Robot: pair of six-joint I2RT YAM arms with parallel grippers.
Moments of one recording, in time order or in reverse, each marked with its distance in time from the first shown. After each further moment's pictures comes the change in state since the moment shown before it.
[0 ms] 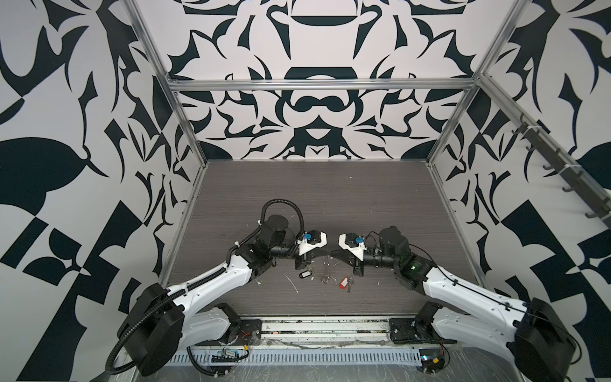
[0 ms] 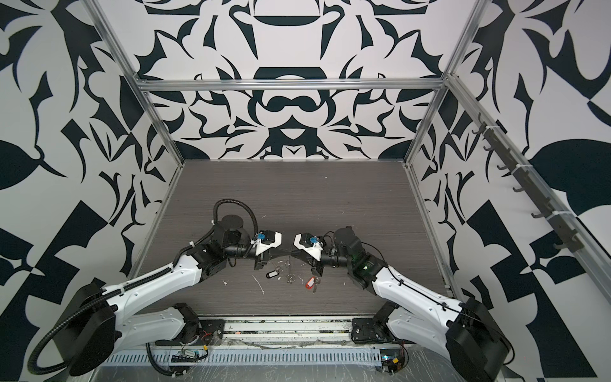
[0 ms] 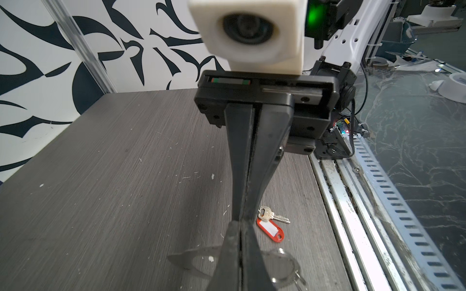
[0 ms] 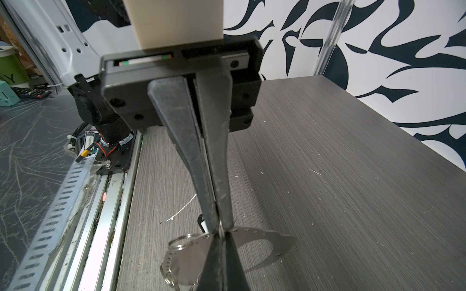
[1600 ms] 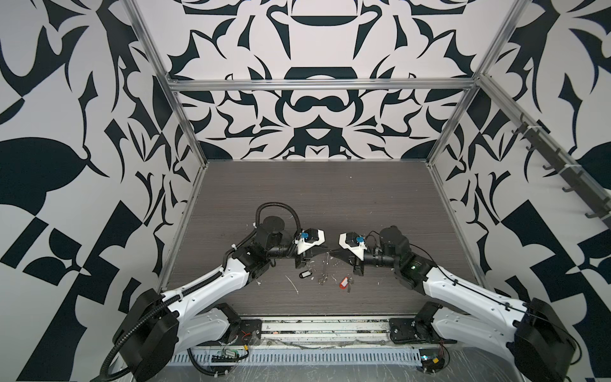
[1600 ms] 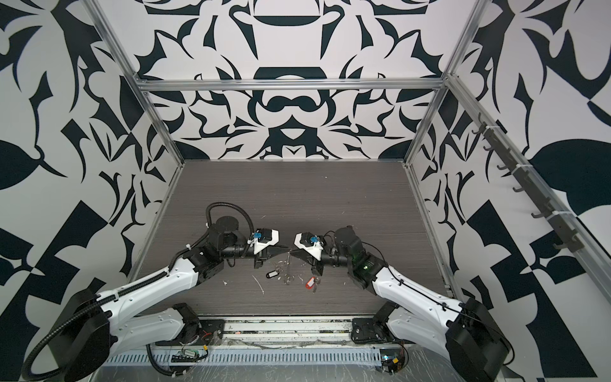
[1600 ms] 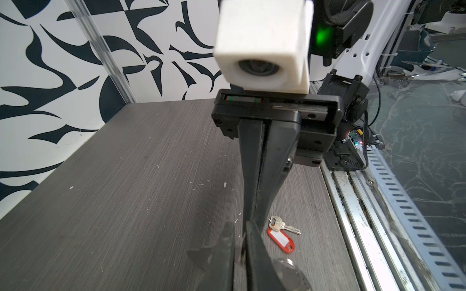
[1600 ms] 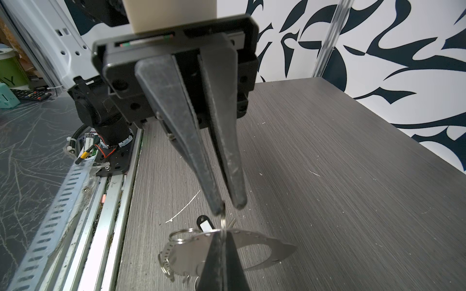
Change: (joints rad) left arm 0.000 -0.042 -0.022 0.068 -0.047 -0.040; right arm -0.006 0.000 0.000 0.008 -0.004 0.004
